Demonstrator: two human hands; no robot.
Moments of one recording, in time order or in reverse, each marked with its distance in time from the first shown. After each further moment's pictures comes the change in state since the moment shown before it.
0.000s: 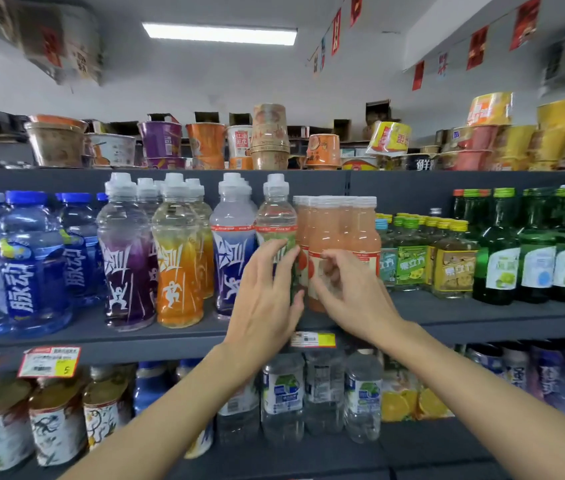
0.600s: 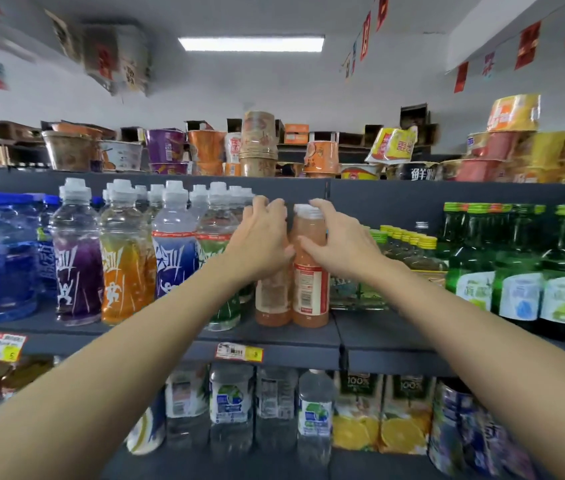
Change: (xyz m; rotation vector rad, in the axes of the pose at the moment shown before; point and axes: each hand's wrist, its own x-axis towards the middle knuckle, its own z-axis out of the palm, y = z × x) left_hand 0.139 0.057 0.041 0.148 -0.387 -0.324; right_hand 0.094 0.077 -0.071 -0.092 -0.146 -0.016
